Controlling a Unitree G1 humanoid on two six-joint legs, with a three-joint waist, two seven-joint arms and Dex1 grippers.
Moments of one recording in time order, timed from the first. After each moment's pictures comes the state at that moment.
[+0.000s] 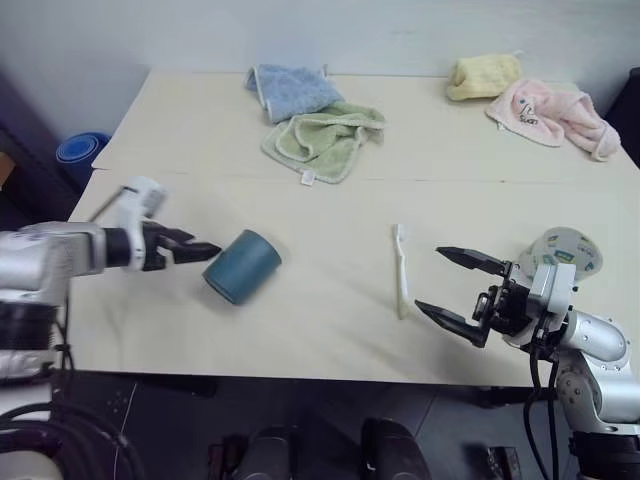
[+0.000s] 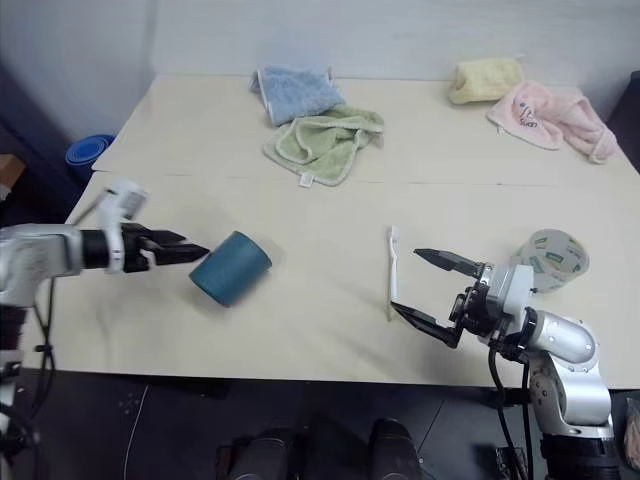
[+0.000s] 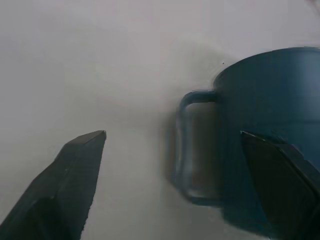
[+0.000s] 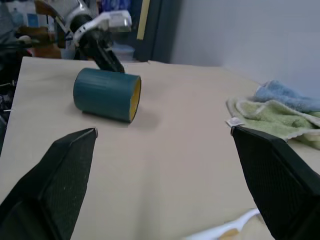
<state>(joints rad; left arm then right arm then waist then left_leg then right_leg) -0.73 0.91 -0.12 0.28 -0.46 0.99 -0.85 -0.06 -0.56 -0.23 -0.20 0.57 -0.06 1.15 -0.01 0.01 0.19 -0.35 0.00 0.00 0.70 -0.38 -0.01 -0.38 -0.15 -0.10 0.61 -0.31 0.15</state>
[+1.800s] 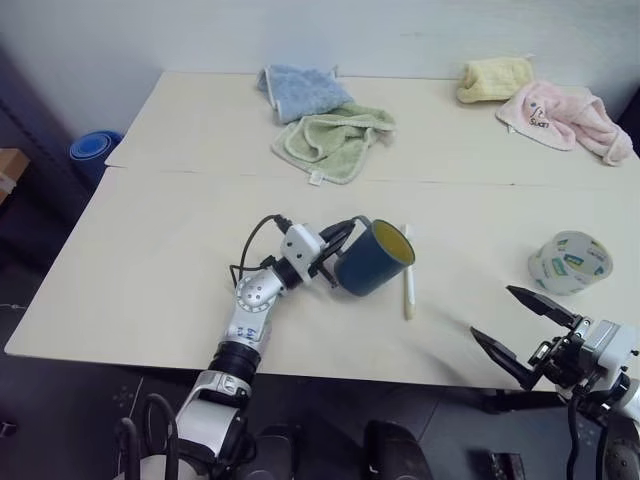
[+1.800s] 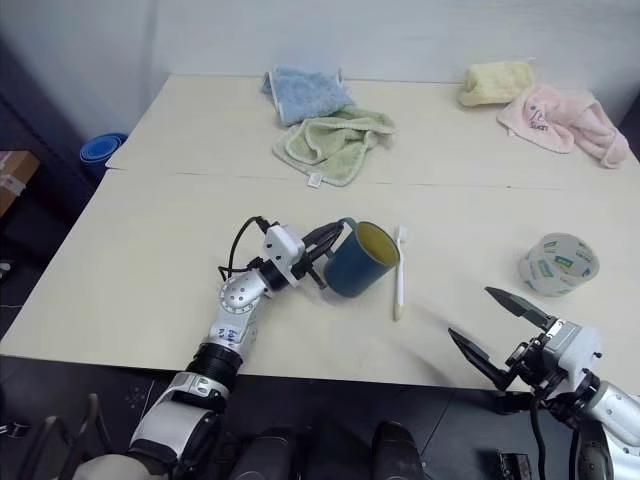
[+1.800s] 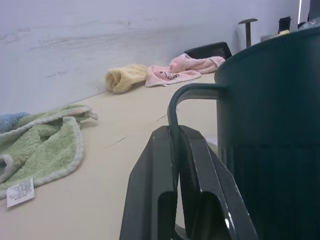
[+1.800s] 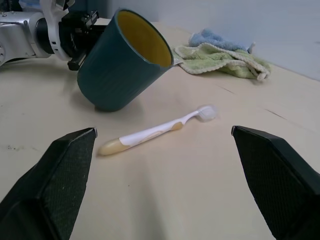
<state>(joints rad) -0.59 0.06 -0.06 0.59 -0.05 -0.52 -0.57 0.28 -0.55 -0.42 -0.15 0.57 -0.28 1.06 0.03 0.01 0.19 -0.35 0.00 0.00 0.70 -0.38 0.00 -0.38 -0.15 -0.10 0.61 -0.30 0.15</state>
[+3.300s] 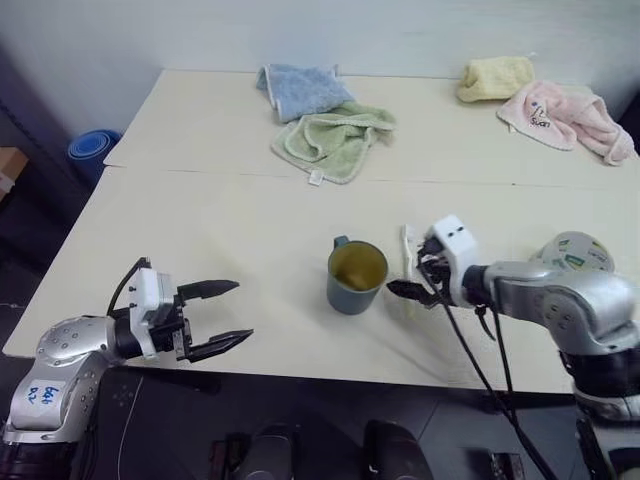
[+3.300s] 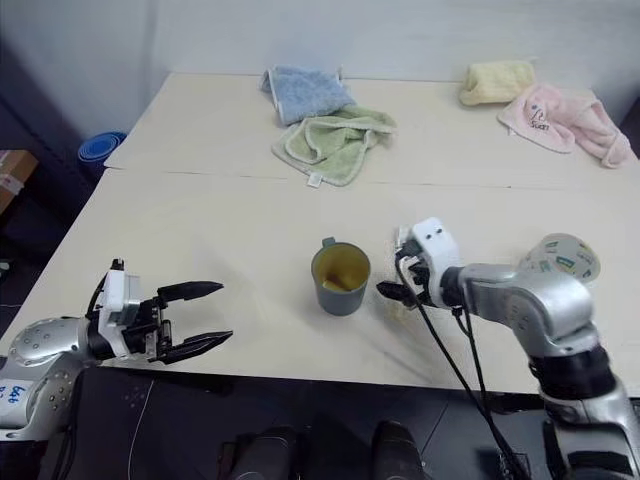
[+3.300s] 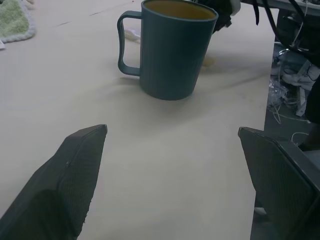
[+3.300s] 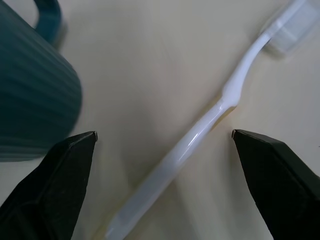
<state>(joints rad) 0.02 0.72 0.24 -0.24 -0.59 0.23 -1.08 -0.59 -0.72 0.12 -0.24 0.71 1.24 0.30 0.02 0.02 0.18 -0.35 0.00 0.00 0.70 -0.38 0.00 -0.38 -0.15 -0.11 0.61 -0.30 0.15</state>
